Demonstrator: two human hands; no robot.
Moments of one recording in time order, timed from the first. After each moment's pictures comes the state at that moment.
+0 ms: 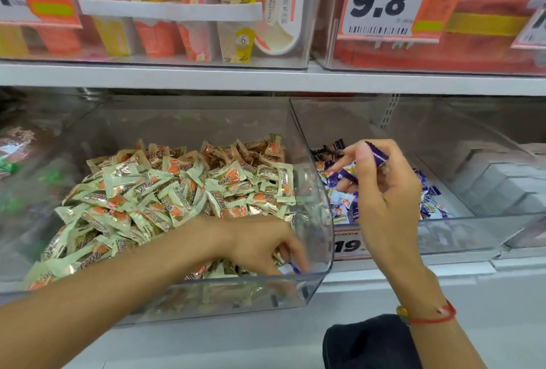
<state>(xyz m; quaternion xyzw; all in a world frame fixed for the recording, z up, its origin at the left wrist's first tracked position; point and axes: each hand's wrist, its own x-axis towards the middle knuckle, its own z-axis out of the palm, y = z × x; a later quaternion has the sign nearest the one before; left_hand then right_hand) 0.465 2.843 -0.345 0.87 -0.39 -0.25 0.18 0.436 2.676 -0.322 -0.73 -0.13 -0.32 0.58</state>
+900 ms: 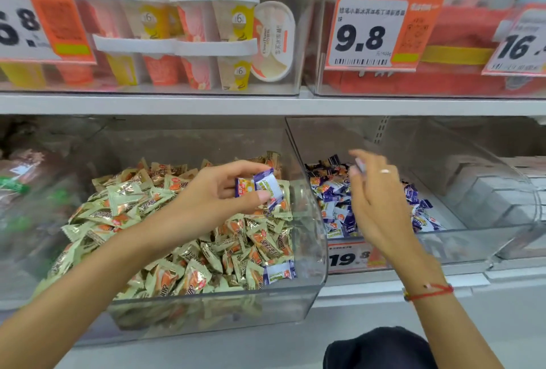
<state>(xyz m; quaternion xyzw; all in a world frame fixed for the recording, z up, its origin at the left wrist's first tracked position) 0.443 2.882 -0.292 0.79 -0.19 -0.03 0.58 0.474 2.637 -0.335 -0.93 -0.05 -0.27 0.27</state>
